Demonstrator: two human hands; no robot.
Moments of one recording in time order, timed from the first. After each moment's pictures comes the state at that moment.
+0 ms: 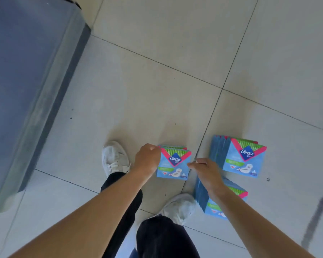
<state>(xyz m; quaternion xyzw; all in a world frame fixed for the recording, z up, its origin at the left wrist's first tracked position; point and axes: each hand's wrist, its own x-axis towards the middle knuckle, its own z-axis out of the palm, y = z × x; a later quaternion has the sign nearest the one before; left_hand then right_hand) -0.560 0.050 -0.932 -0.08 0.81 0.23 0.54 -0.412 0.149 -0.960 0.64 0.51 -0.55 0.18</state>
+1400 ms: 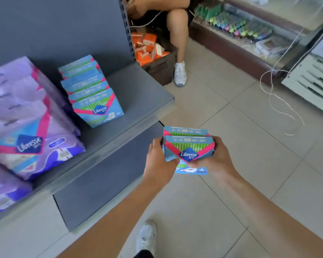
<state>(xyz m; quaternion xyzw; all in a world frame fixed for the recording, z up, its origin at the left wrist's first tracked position) -0.815 0.023 -0.568 -0.07 0.83 0.53 0.18 -0.796 0.185 -0.598 0.23 0.70 -0.67 0.06</state>
